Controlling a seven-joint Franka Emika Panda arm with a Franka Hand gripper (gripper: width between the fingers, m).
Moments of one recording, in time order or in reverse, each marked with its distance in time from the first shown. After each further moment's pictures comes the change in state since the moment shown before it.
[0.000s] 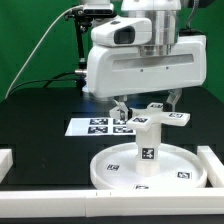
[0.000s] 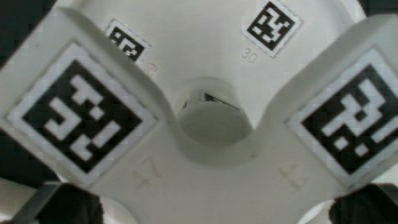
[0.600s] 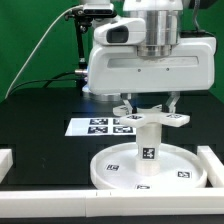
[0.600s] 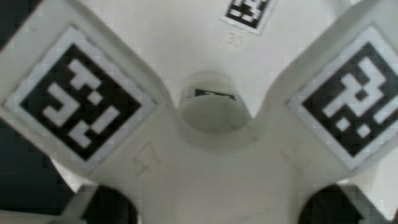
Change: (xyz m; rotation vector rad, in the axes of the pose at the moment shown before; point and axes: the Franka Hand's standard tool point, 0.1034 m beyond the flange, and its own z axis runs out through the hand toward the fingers) arm 0.004 -0.001 0.000 -0.009 0.015 0.278
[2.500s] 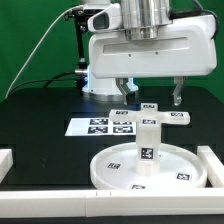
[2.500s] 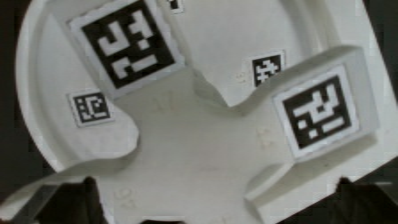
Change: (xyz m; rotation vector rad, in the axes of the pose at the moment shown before) arm 0.004 -0.002 -0.023 0.110 0.045 0.568
